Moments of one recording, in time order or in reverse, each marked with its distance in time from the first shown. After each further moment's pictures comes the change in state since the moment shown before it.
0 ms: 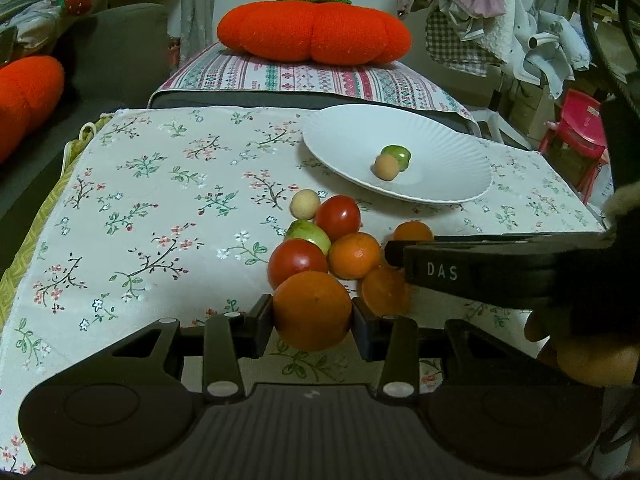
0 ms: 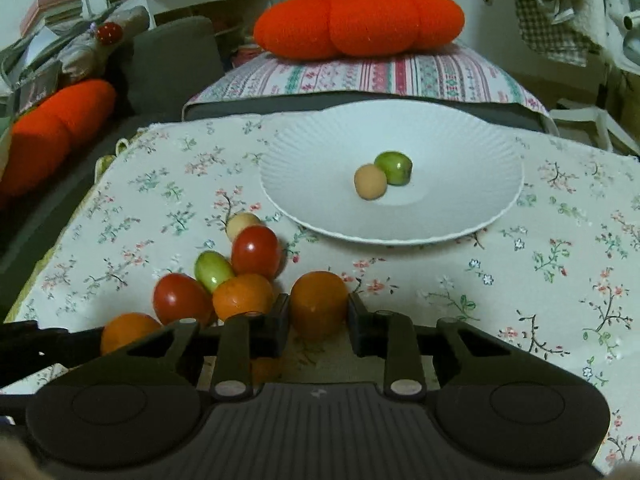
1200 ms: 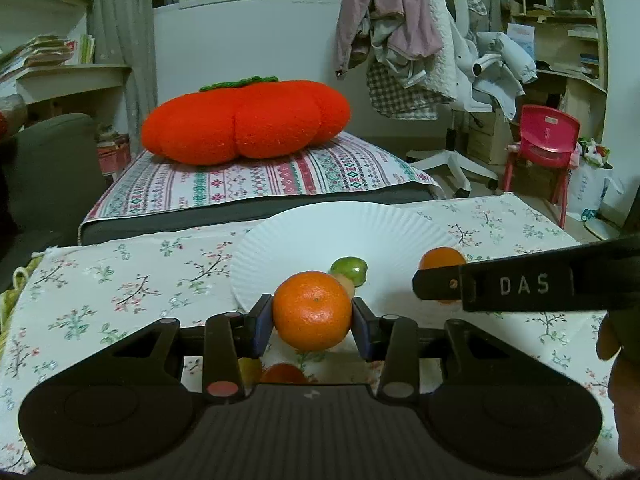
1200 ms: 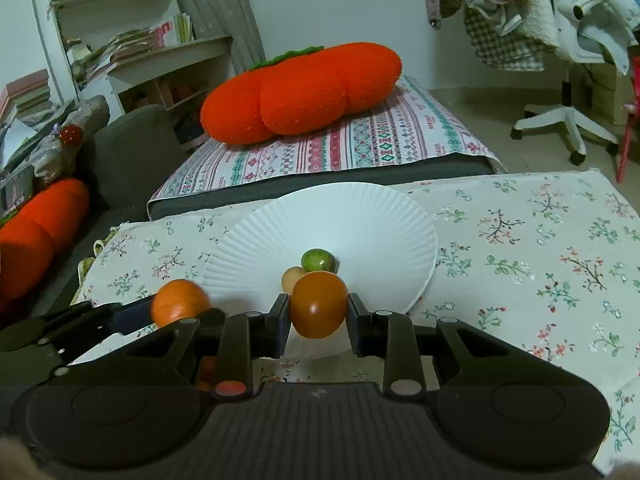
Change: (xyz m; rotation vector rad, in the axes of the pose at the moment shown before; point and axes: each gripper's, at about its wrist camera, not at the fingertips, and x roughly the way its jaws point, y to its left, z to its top) left arm 0.048 -0.039 0.063 0.191 -0.238 -0.067; right arm -0.024 -0.058 0.036 0.142 -0.137 0.003
